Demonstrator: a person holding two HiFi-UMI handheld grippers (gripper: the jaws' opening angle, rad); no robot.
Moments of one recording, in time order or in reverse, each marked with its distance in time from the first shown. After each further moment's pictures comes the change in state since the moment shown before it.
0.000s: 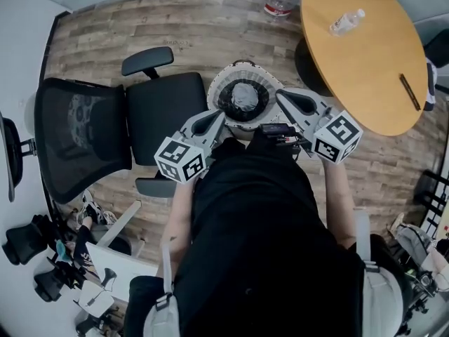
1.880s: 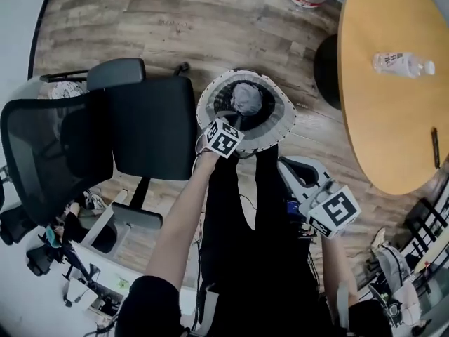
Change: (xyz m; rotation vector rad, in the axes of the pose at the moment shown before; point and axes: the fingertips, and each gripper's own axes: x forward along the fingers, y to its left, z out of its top) left arm 0.248 0.202 -0.270 0.211 0.717 0.202; right arm 0.035 -0.097 -0.134 0.173 0.261 0.055
